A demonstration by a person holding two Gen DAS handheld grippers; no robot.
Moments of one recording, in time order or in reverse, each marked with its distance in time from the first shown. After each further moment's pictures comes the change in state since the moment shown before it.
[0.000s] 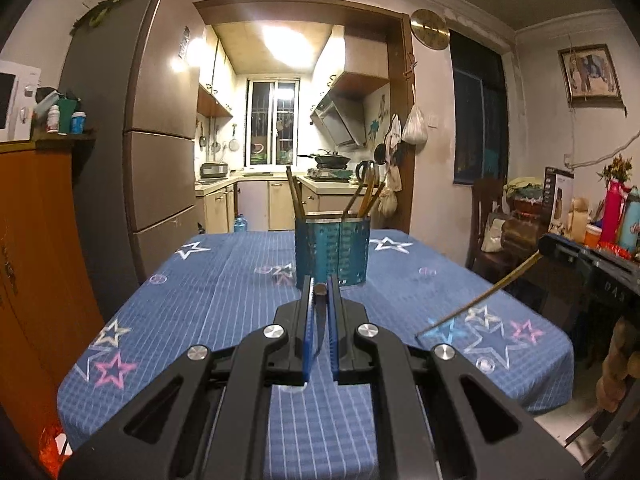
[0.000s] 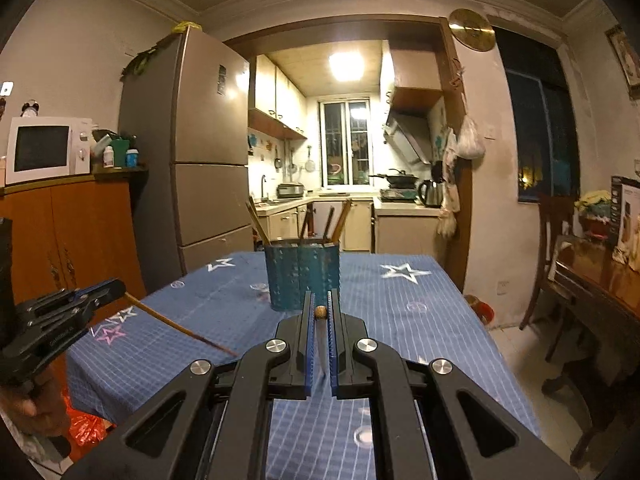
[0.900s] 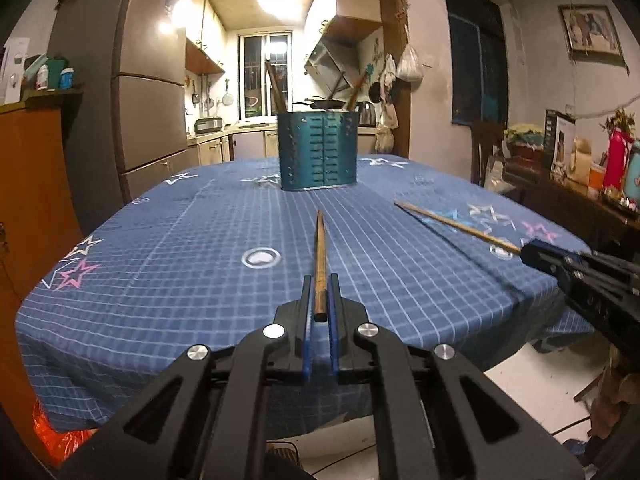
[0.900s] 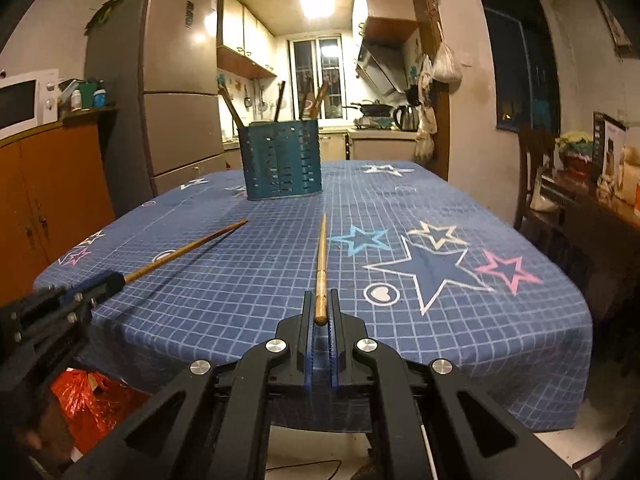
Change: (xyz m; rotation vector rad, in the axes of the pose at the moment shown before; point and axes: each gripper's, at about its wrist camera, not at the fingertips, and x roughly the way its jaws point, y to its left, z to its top) left arm 0.017 -0.019 -0.114 0.029 0.170 0.020; right arm 0.024 0.017 -0.129 0.061 0.220 -0.108
